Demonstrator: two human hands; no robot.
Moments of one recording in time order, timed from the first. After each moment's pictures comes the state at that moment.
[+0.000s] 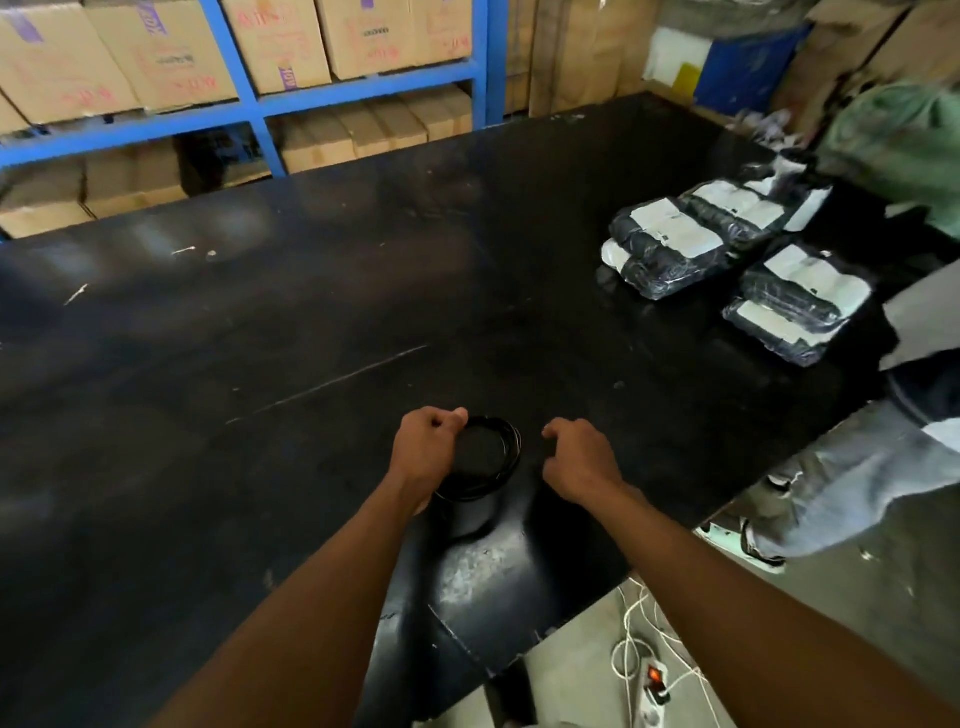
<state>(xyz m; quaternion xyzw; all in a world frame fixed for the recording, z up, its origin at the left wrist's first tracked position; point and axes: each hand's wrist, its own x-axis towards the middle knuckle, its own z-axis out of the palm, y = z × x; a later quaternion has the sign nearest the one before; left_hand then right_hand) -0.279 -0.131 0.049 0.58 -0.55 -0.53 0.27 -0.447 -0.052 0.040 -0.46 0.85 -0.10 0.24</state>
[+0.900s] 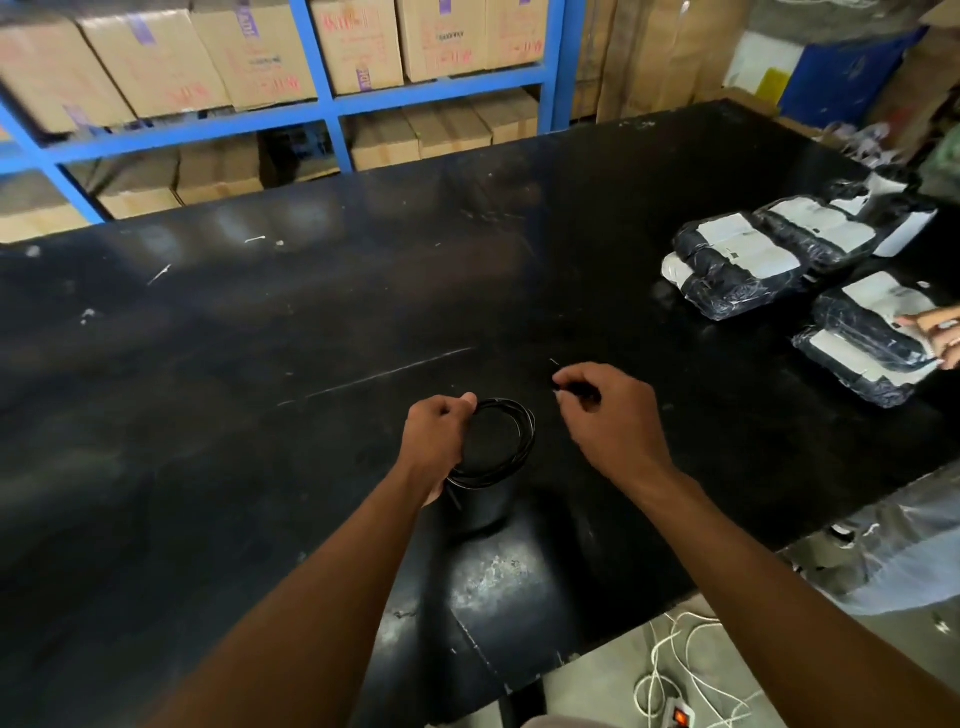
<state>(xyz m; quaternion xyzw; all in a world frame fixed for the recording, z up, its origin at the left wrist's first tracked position) -0.263 -0.139 0.066 0.58 -0.47 -0.58 0.33 -0.442 -0.073 0.105 -0.56 0.69 -0.42 0.14</state>
